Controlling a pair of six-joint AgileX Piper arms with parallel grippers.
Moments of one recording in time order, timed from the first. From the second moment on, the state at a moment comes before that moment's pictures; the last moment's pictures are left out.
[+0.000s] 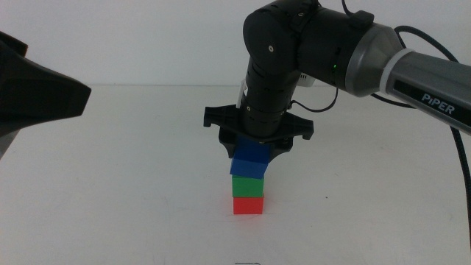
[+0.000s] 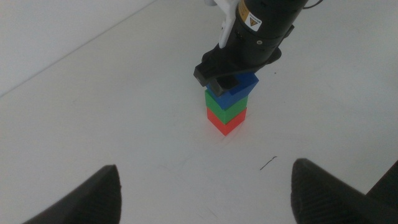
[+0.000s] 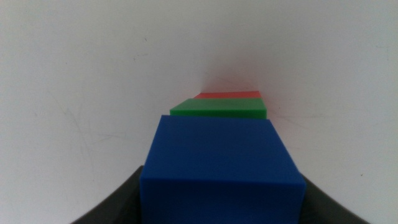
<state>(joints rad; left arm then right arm) -0.36 0.93 -1.41 -0.24 1.25 0.34 0.74 2.01 -1.87 -0.04 1.24 0.81</state>
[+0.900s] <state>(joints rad) -0.36 0.93 -1.41 -0.24 1.25 0.34 0.74 1.98 -1.87 -0.06 1.24 0.79</state>
